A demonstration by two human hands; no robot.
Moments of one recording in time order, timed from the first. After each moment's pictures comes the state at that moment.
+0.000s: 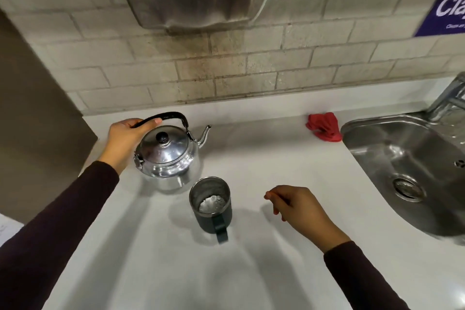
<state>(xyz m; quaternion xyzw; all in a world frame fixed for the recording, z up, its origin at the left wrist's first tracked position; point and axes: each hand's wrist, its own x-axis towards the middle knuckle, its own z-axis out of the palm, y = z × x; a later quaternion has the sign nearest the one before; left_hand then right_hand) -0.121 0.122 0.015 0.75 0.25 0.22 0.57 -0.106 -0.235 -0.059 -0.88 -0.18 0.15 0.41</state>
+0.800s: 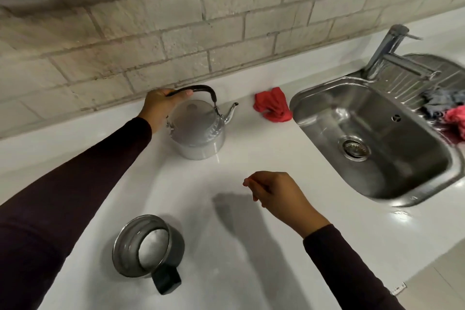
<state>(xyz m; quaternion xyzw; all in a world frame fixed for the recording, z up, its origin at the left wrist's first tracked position) 0.118 -0.008 -0.043 0.78 0.10 0.04 0.61 -0.039 -0.275 -0.078 -0.90 -0.08 0.11 0.41</state>
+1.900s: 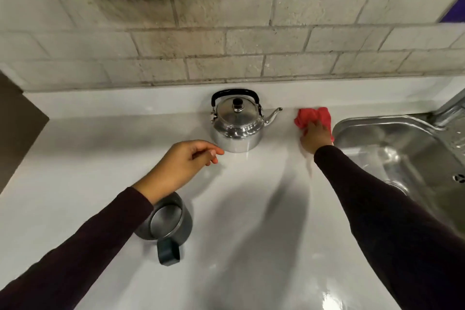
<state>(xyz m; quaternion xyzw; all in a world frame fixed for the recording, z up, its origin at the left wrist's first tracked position) -0.049 -0.038 -0.034 0.85 0.07 0.00 0.53 0.197 -0.300 -0.145 -0.99 -0.03 0.08 0.11</state>
